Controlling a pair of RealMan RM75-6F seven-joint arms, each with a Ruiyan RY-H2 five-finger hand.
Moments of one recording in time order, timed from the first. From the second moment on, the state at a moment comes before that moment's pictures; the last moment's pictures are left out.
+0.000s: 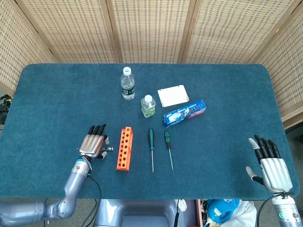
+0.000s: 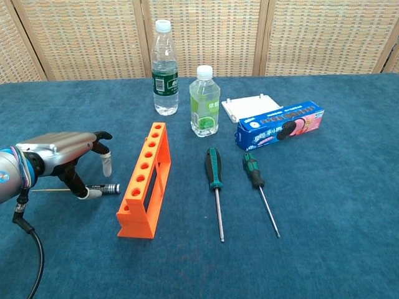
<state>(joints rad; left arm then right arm) -0.66 -1.64 -0.15 -1.62 0.76 1.13 0.75 0.08 -1.16 0.04 -1.62 -1.55 1.48 -0.11</state>
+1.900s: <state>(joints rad) -0.58 -1.44 -0.25 -1.86 0.95 1.23 0.36 0.08 -1.16 0.04 -1.62 -1.56 1.48 -0.11</state>
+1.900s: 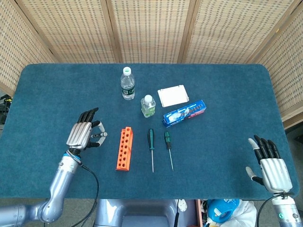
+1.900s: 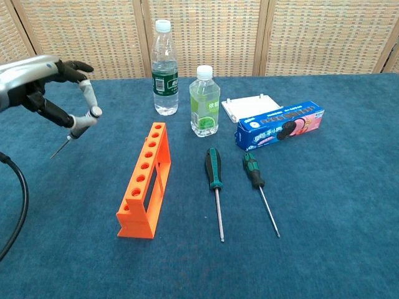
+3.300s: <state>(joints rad) -0.58 -1.53 -0.33 -1.88 1.21 1.11 -0.35 0.09 -1.17 0.04 -1.61 -1.56 1.48 -0.09</state>
